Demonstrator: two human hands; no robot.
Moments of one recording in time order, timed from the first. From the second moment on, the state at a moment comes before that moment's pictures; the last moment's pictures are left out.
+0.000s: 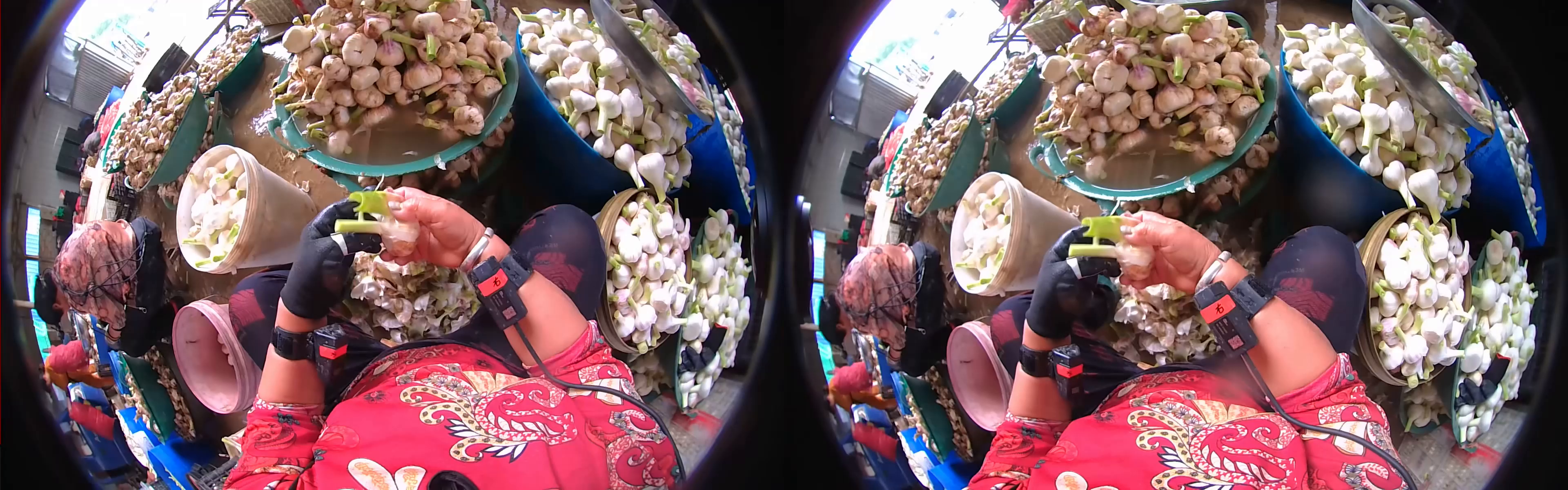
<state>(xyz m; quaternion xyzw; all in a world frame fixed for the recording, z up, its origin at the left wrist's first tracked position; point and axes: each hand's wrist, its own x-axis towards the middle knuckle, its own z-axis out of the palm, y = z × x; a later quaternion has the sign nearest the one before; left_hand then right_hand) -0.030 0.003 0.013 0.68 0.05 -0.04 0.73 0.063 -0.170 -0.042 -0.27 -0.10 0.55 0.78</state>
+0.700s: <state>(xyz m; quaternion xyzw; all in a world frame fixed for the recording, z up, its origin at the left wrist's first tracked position) -0.007 0.062 -0.022 0.92 -0.02 0.18 0.34 0.033 -0.155 -0.026 -0.65 -0.50 -0.07 0.56</state>
